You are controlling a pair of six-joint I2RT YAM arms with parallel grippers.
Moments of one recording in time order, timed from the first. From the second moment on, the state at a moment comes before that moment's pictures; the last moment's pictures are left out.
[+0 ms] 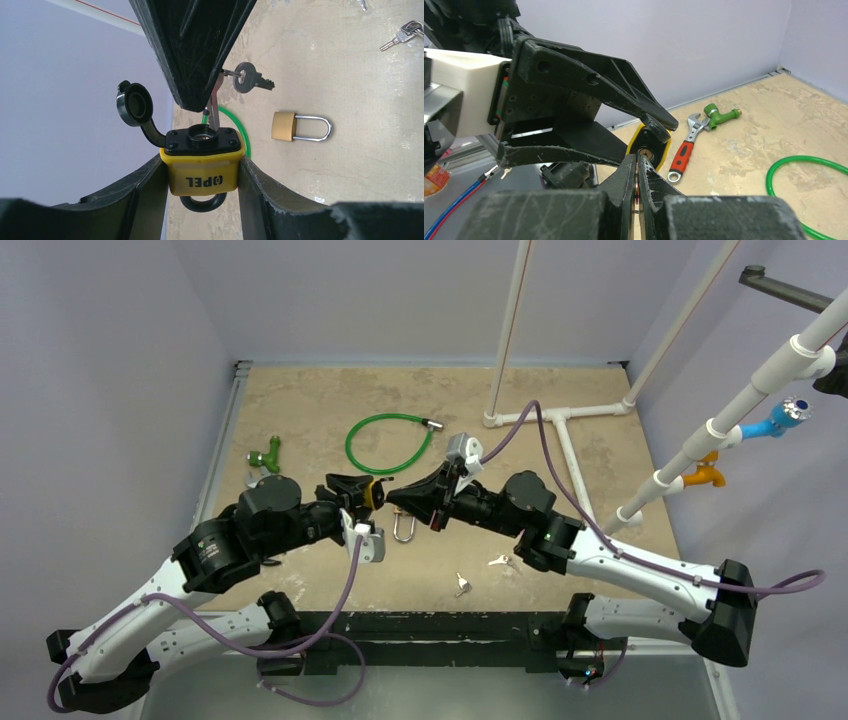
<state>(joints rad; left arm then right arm) -0.95 0.72 1.05 -0.68 0.05 0.96 1.06 1.07 0.85 0.39 -0.20 0.24</state>
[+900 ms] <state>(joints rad) -0.95 0.71 1.05 -0.70 0.05 0.97 1.06 1.13 0.87 0.45 -0.18 0.23</state>
